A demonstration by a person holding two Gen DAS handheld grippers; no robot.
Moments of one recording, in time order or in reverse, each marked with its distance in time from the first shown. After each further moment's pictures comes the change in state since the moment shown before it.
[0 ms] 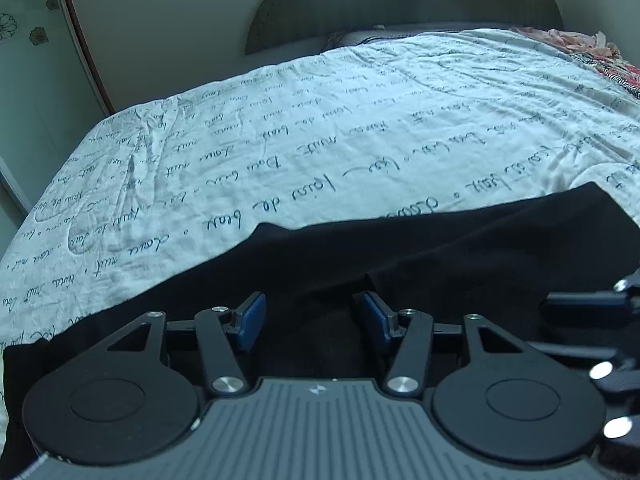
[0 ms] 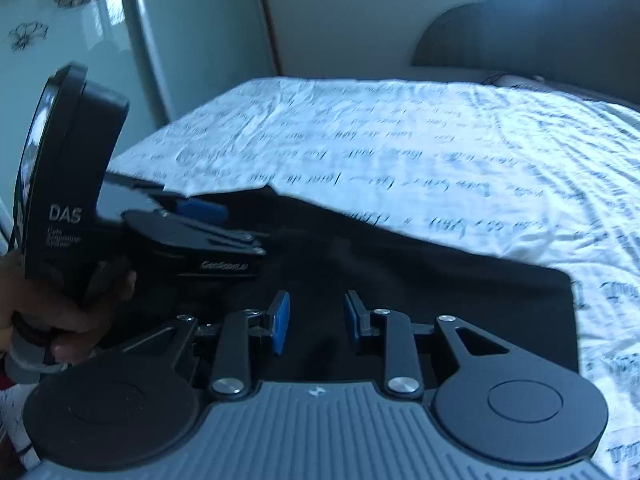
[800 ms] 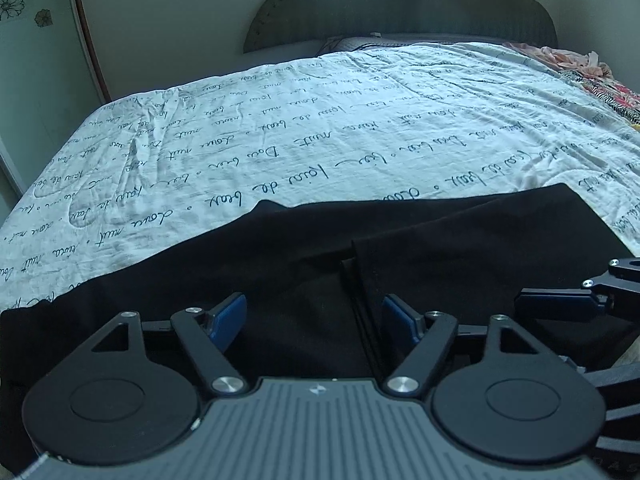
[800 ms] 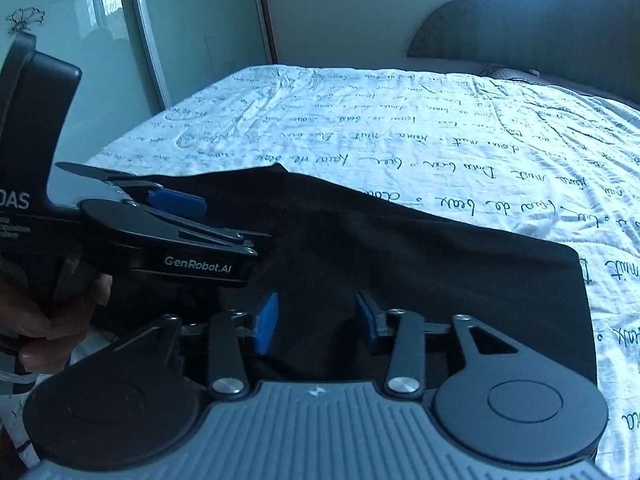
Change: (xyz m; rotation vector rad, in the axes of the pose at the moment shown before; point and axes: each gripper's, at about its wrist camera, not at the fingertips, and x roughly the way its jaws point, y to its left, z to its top) left arm -0.027 0.007 -0.019 -0.048 -0.010 -0.056; right arm 0.001 0.030 -0.013 -0.001 0.014 -0.041
